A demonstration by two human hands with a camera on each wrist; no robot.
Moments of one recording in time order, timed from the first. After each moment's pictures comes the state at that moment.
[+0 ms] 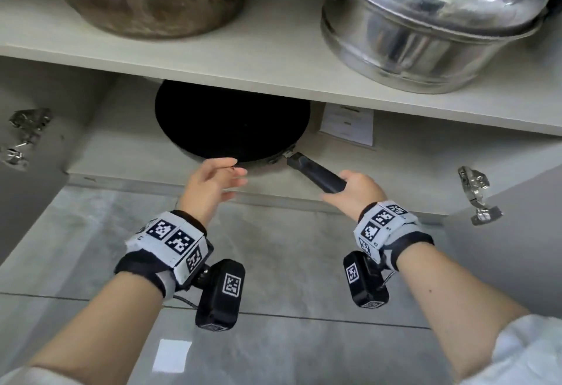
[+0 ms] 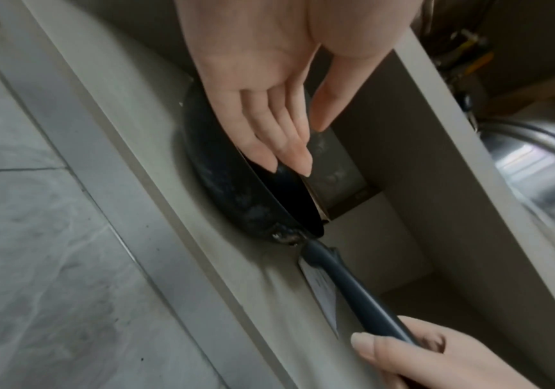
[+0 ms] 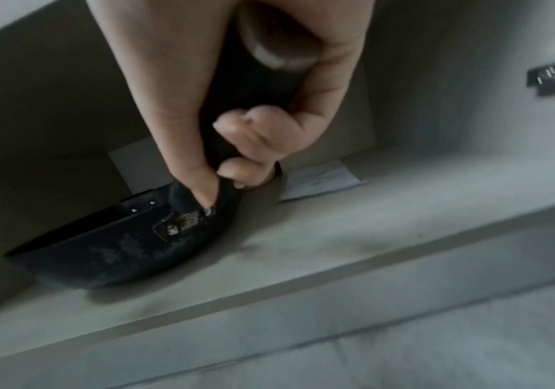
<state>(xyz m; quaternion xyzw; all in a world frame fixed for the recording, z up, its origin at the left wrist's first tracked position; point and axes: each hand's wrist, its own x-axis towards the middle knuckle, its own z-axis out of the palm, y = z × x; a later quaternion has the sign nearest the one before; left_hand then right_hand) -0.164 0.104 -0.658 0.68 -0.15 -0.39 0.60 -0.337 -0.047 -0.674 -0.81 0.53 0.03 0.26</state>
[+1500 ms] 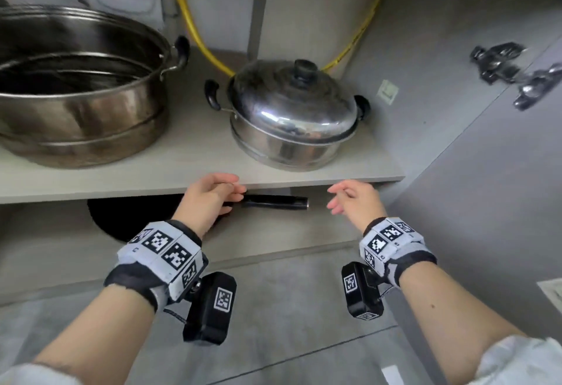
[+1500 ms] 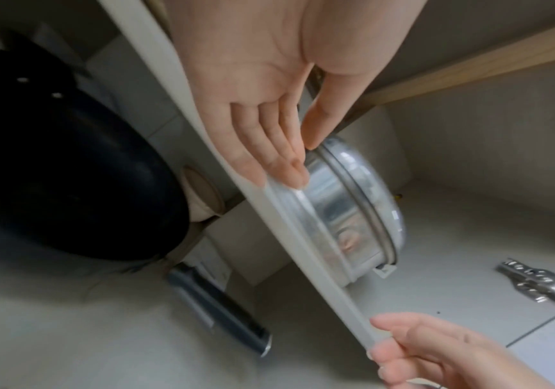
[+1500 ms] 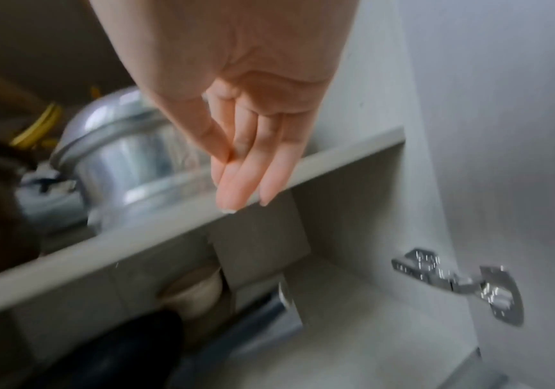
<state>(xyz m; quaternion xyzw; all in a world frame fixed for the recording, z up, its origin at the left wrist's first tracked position) -0.185 0.033 -0.526 0.62 -0.32 -0.47 0.55 -0.410 -0.068 -0.531 -0.68 0.61 -0.24 0.32</state>
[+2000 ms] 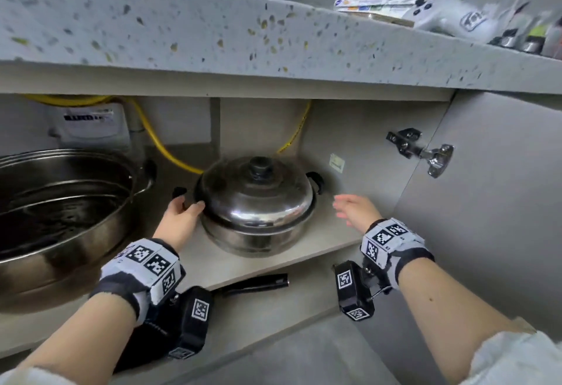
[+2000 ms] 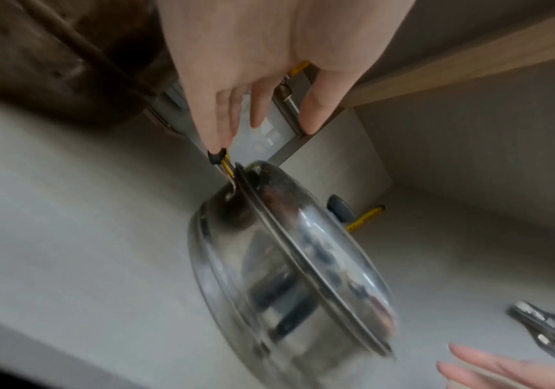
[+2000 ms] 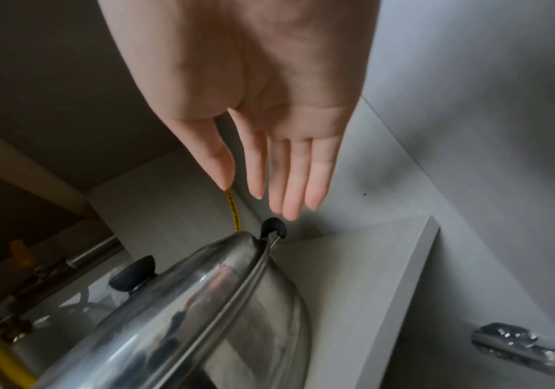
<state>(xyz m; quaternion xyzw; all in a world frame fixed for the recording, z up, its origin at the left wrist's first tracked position) -0.143 -0.058 -0.448 0.70 -0.35 -0.36 0.51 -0.425 -0.134 -0.424 -0.55 0.66 -0.31 0.41</state>
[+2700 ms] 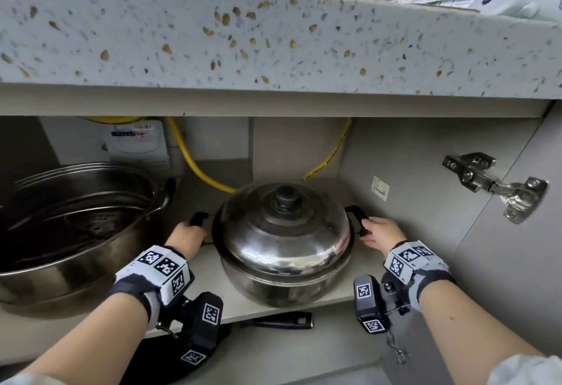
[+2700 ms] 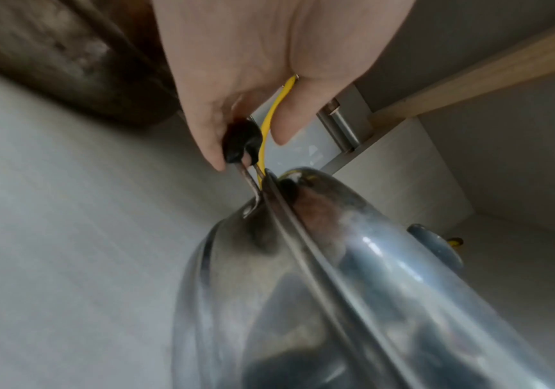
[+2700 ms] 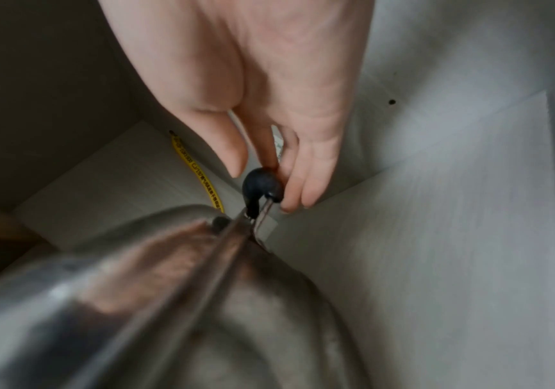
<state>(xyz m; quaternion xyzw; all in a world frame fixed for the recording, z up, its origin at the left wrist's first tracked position) -0.125 -0.104 -0.470 0.77 -0.26 -0.32 0.48 -0.427 -0.233 -0.467 -0.49 0.62 -0.36 0.49</state>
